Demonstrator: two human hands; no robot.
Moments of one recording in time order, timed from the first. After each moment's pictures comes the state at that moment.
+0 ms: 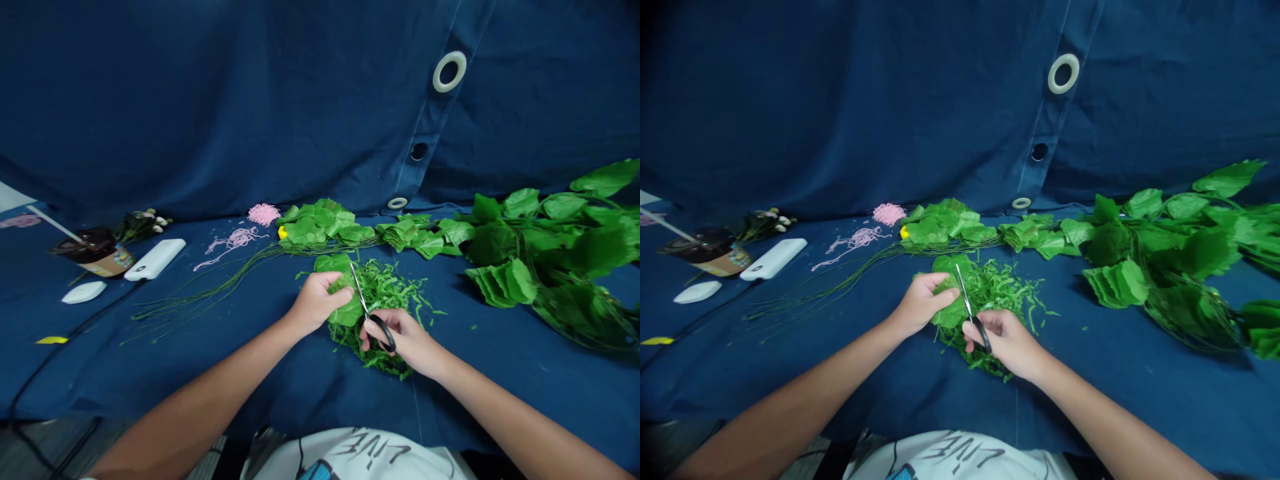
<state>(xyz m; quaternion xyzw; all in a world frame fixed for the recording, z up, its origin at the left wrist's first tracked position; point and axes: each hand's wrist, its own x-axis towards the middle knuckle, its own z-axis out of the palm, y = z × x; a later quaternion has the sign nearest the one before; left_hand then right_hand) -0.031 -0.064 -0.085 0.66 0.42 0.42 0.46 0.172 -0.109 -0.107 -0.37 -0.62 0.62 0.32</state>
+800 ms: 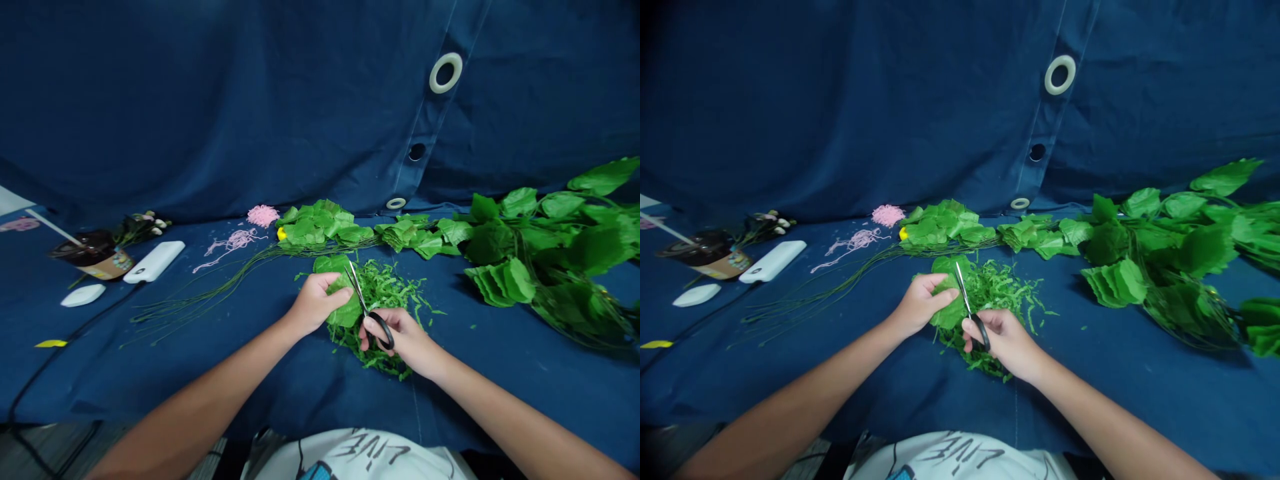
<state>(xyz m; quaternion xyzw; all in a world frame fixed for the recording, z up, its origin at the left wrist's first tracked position) -0.033 -0.061 -0.088 0.66 0.39 0.42 0.49 0.168 -0.110 -0.110 -0.37 -0.60 0.62 0.34</state>
